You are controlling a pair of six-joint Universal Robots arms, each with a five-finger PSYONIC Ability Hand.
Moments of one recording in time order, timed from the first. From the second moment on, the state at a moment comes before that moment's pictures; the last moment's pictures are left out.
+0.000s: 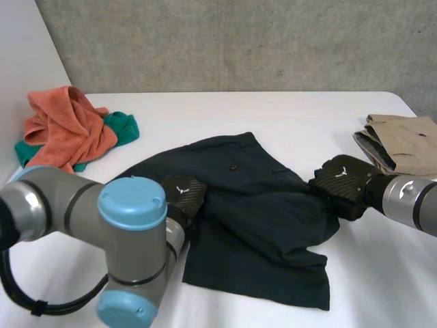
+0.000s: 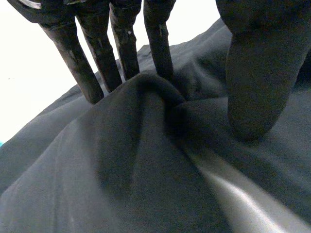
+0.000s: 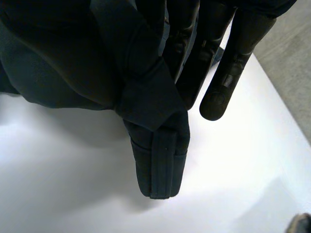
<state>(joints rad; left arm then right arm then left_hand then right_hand) 3.98 -2.16 -1.52 3.36 -1.80 3.32 1.68 -1.19 1.52 0.33 0.99 2.16 0.58 0.57 0.57 0.57 0.39 0.93 1.17 1.18 1.19 0.97</state>
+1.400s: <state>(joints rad) 4.05 -1.78 -1.88 3.15 -1.67 3.10 2.05 -1.14 1.41 0.09 1.33 2.88 0.50 0.49 0.49 0.49 0.32 0.97 1.17 1.18 1.19 0.98</state>
